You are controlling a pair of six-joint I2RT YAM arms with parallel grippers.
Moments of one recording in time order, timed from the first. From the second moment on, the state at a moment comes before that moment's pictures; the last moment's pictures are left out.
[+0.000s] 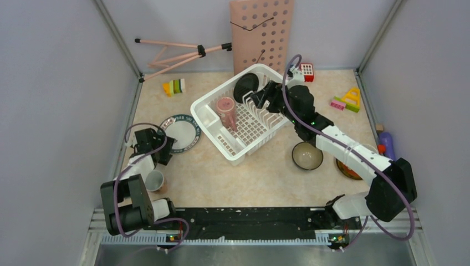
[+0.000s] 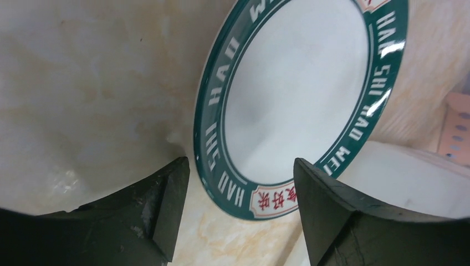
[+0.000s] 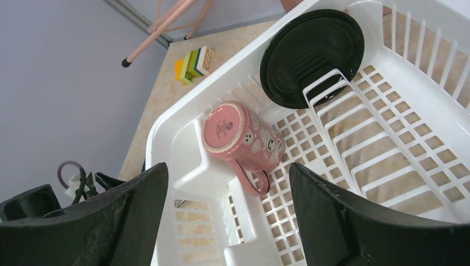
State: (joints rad) left arm 0.26 1.25 0.51 -0.14 0.12 -0.99; right arm 0.59 1.37 1.07 0.10 0.07 0.62
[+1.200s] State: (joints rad) left arm 0.28 0.86 0.57 -0.38 -0.23 -0.96; right arm 0.57 1.23 1.00 0.08 0.08 0.57
